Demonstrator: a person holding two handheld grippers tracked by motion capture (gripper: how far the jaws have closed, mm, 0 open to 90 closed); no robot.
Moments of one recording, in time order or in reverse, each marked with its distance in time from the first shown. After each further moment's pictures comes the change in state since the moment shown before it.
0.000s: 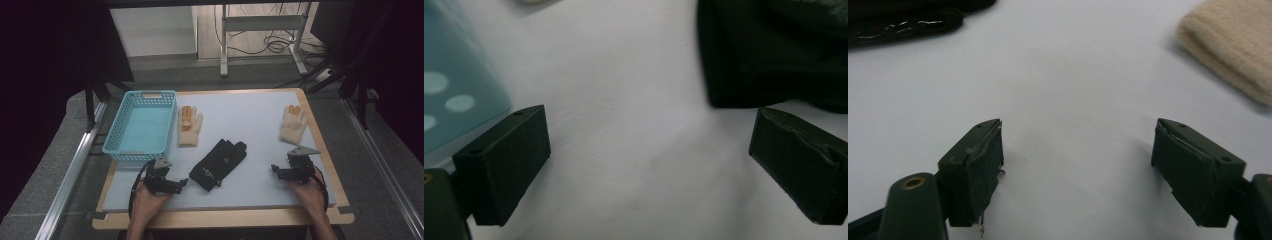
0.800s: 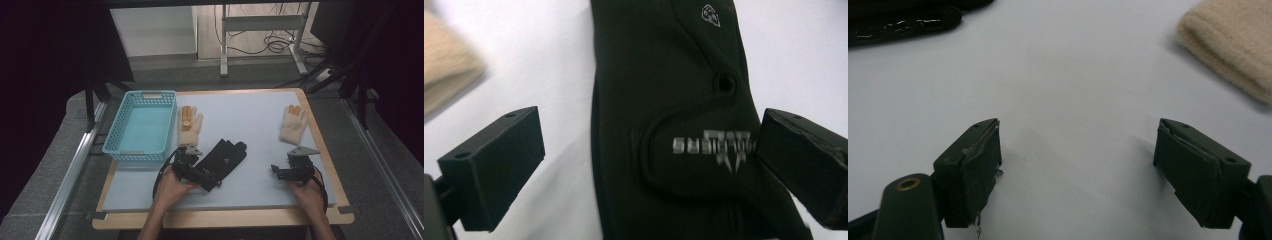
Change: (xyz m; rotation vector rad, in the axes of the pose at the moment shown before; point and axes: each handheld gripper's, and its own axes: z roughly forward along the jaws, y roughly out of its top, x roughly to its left) left arm -0.042 0.071 0.050 0.092 -0.122 0.115; right arm 0.001 -0.001 0.000 -0.003 -0.005 -0.005
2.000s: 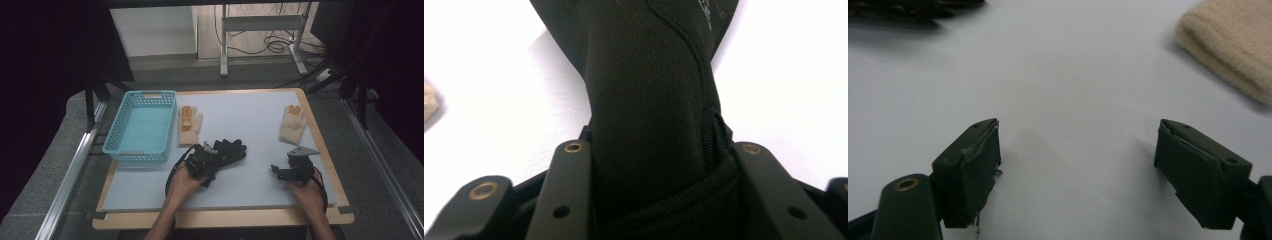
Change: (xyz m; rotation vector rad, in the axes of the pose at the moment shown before) left arm -0.013 0.022 0.020 0.090 0.033 0.028; right arm 0.001 0.000 0.000 -0.002 -0.007 -0.002
